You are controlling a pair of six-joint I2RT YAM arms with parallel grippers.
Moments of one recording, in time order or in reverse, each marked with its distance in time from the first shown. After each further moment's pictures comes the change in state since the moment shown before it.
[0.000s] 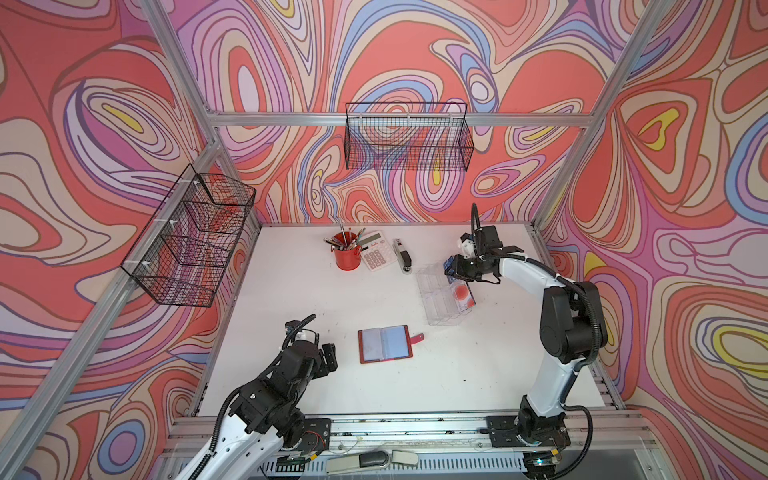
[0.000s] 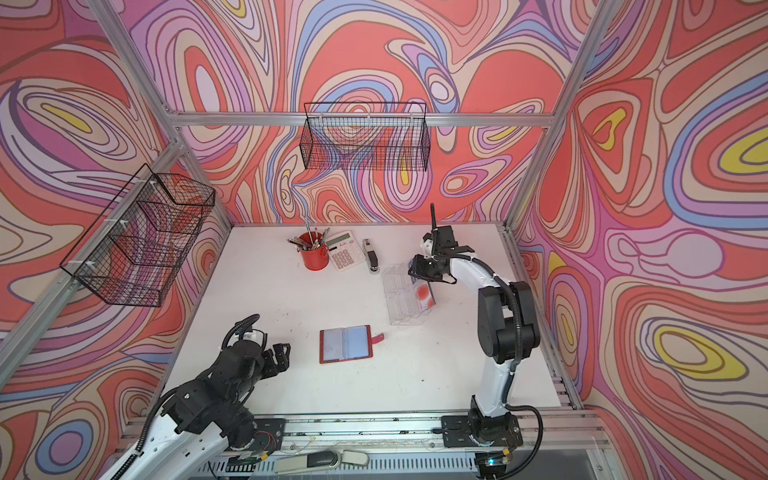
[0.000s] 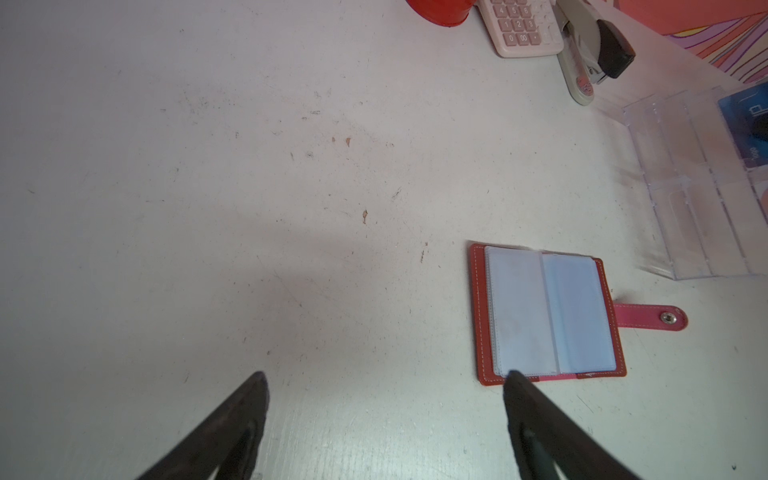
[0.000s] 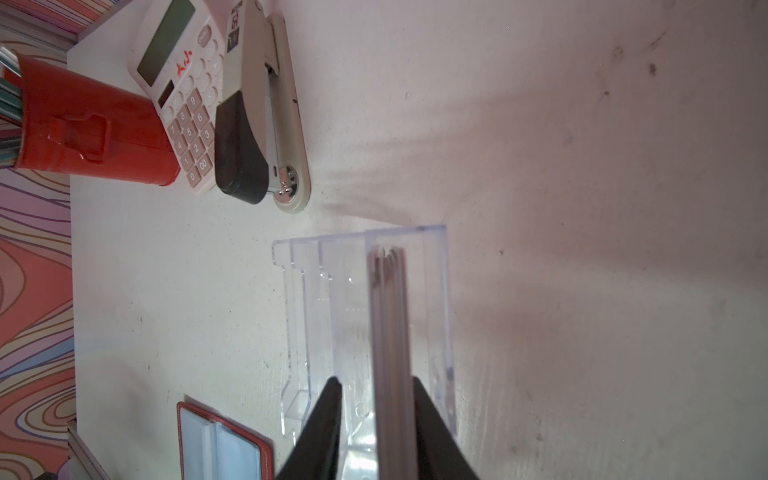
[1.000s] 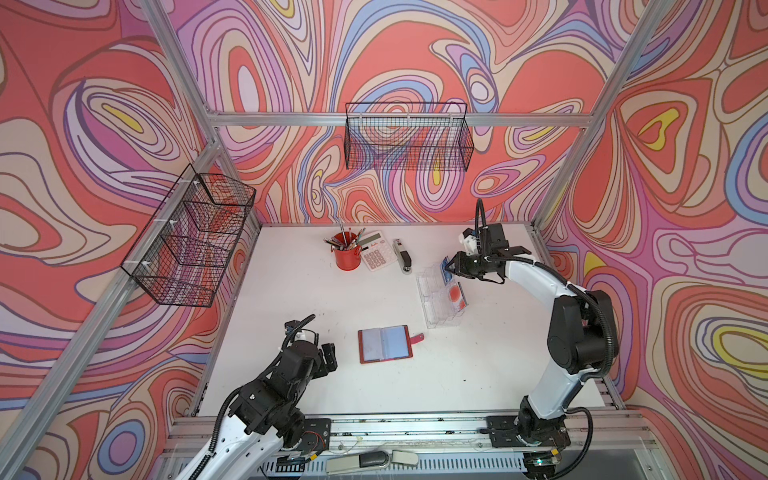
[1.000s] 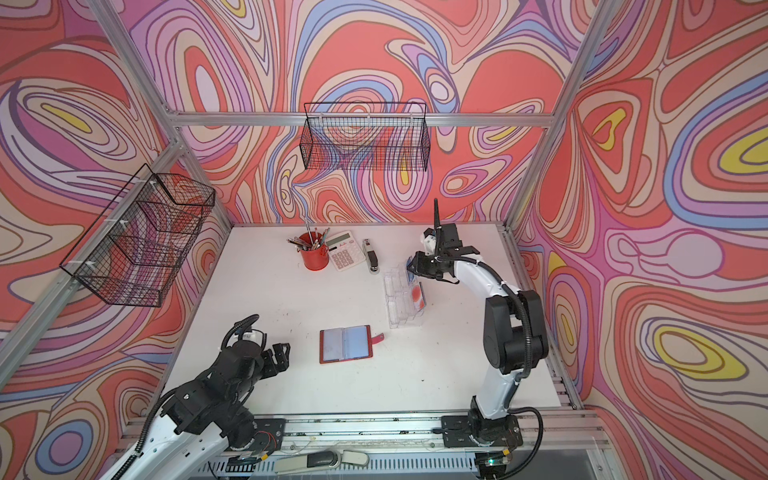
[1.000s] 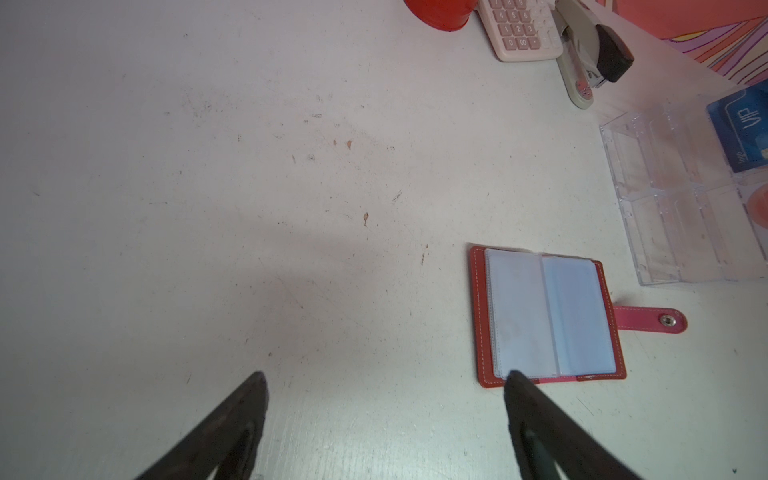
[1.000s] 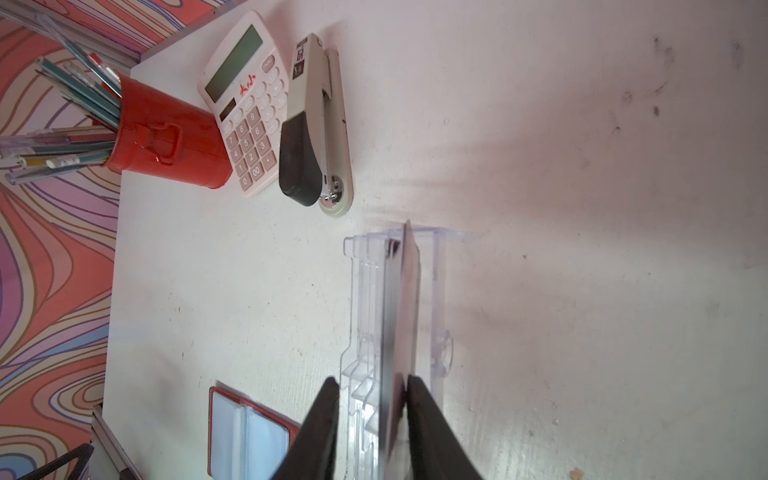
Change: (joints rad) left arm 0.000 -0.006 0.000 0.000 -0.007 0.000; right arm 0.001 -0.091 -0.030 0.019 -0.033 0.000
